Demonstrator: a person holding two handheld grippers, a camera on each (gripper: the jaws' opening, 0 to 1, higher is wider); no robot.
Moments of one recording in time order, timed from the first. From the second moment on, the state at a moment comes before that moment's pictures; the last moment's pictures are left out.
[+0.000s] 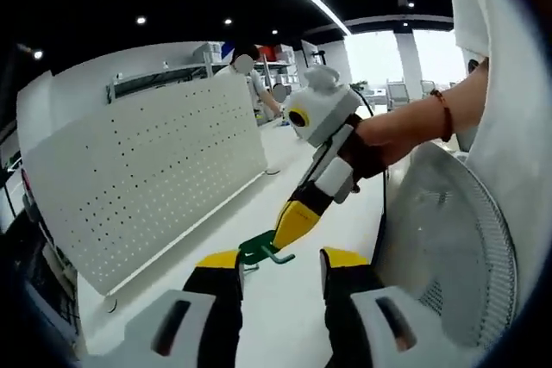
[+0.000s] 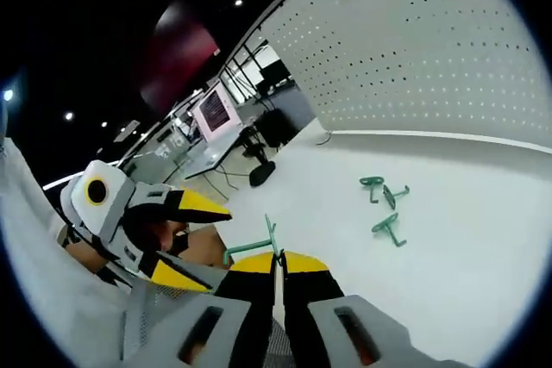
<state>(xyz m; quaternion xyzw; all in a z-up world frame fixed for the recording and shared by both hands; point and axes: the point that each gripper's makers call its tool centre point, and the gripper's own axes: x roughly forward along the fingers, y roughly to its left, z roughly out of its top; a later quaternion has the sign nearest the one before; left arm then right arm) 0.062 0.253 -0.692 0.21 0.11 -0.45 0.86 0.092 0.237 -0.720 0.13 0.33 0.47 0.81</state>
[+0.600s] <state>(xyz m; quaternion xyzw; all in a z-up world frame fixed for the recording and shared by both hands) 0.060 0.253 -0.701 0.34 0.09 -0.45 0.82 0.082 0.243 -0.724 0.13 0.36 0.49 0.78</state>
